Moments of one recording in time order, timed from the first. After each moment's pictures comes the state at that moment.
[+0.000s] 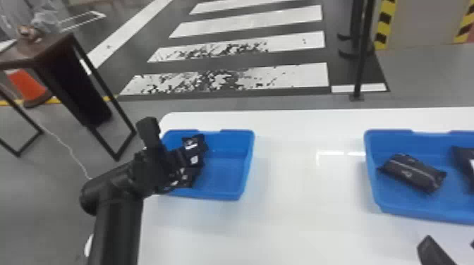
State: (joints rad) left arm -0.22 0.19 0.34 -1.48 0.39 0.88 0.00; right arm 0.92 -0.07 -0.07 -2.41 -0.42 0.22 0.39
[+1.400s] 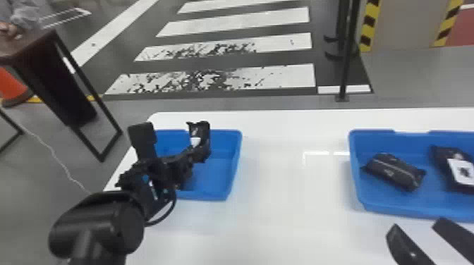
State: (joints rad) left arm 0.09 0.16 0.24 -1.91 0.35 0.76 -0.20; right arm 0.86 -0.08 -0.07 -2.40 -0.40 0.28 0.45
